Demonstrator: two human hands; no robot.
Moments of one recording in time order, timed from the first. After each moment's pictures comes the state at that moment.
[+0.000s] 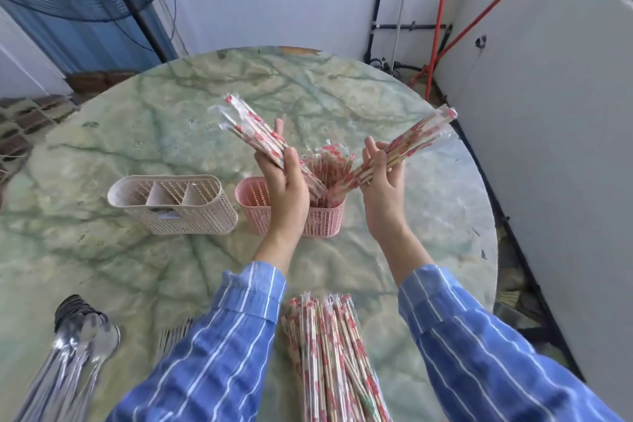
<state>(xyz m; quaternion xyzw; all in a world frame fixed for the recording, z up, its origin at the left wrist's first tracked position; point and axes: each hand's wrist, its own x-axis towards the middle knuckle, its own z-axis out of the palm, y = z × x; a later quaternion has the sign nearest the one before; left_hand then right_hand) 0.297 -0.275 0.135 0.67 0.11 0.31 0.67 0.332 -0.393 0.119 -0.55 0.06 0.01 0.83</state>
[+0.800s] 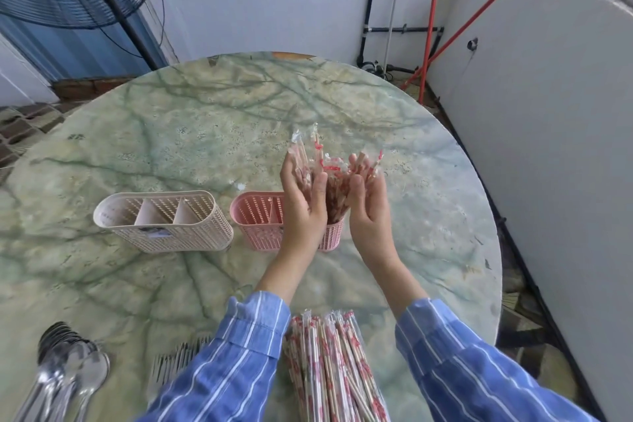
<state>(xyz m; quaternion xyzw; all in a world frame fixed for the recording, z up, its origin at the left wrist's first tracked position) 0.302 -0.282 0.115 0.76 0.08 0.24 0.60 0.315 -0.383 0.105 -0.71 -0.08 -0.08 0.70</state>
